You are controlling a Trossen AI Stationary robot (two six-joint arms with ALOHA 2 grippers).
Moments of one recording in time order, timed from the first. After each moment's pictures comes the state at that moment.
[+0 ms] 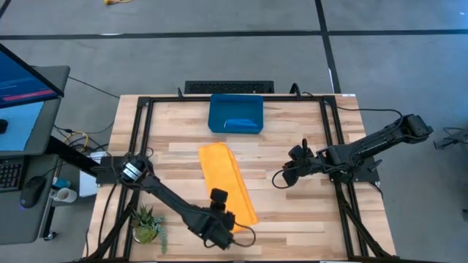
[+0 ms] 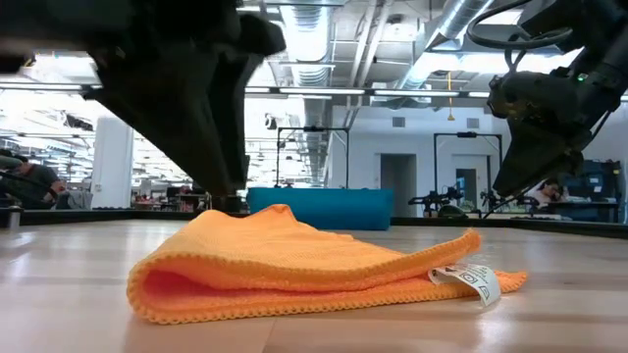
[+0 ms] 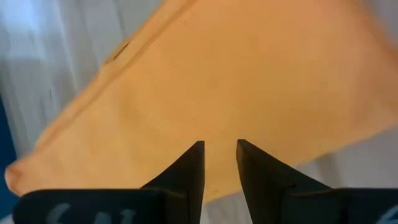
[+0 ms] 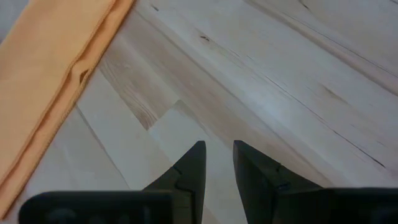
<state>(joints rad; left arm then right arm) -0.59 2.15 1.68 -1.01 -0.49 -0.30 0.28 1.07 0.43 -0.36 0.34 0.93</state>
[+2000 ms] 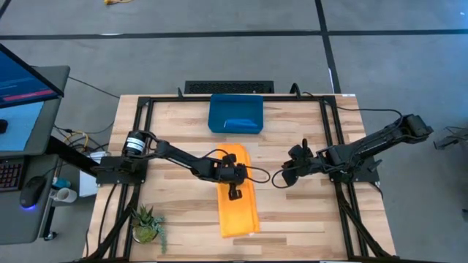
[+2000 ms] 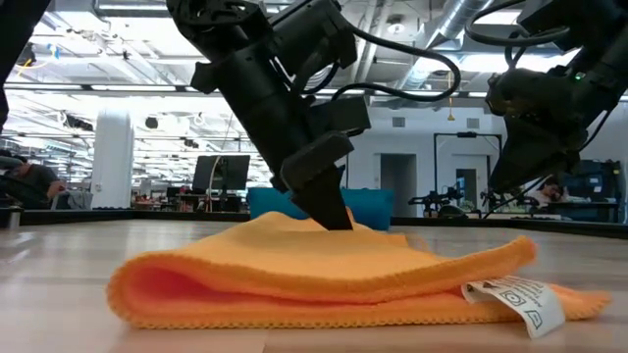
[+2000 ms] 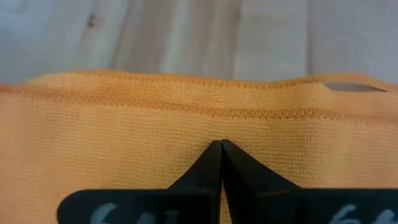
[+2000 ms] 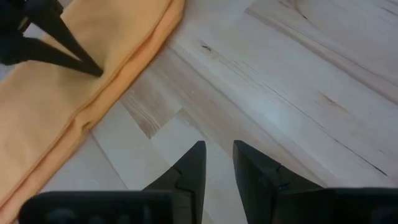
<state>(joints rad) -0.15 2.03 1.20 -0.11 -0.22 -0.23 0.28 1.07 0.43 -0.34 0.37 0.93</state>
